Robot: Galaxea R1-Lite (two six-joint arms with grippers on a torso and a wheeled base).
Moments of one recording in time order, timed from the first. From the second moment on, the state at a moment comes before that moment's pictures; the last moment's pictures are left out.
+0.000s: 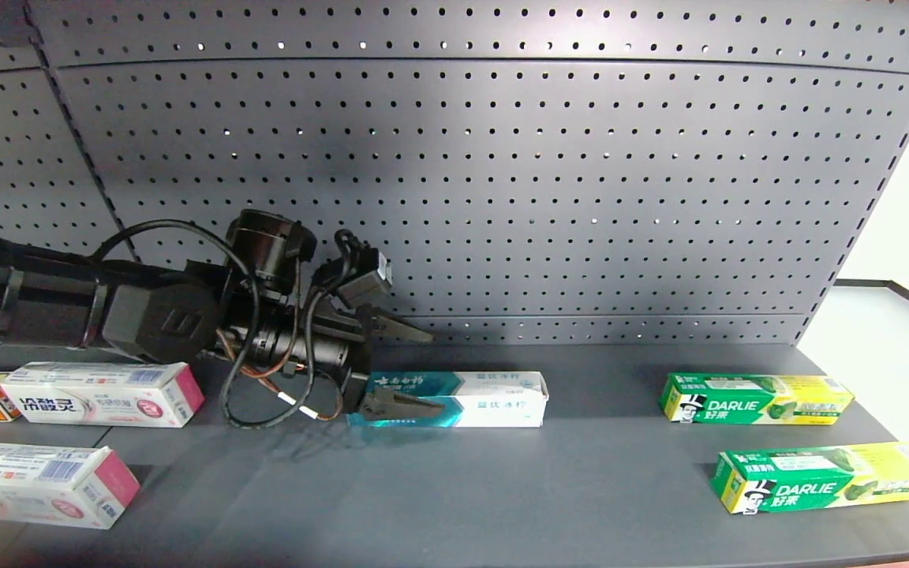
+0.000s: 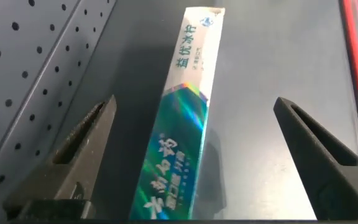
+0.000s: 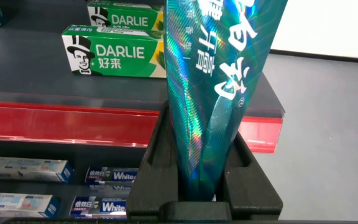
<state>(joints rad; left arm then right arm) -0.30 1.93 -1.24 0.05 -0.90 0.67 -0.07 0.08 0.00 -0.07 0.07 -0.08</state>
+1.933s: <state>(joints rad) -0.25 2.04 -1.41 0.26 -0.80 0.83 -0.07 0.08 0.00 -0.07 0.07 -0.08</state>
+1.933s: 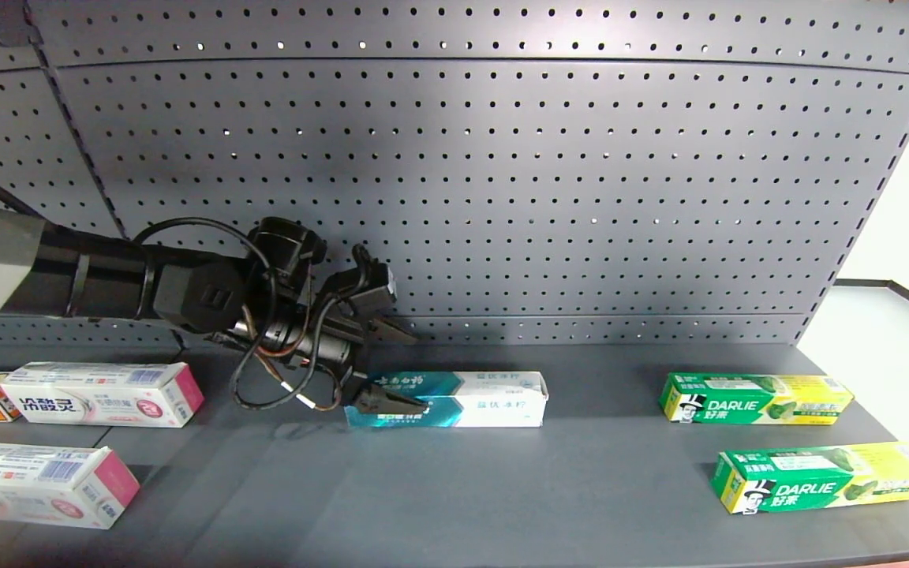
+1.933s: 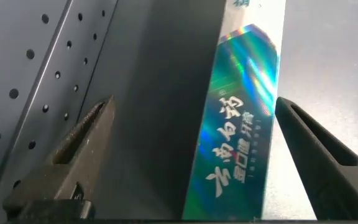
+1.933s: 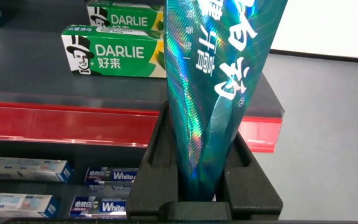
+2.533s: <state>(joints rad) -0.26 2.04 -1.41 0.33 -0.80 0.88 -0.07 0.08 0.00 -0.07 0.07 -0.08</state>
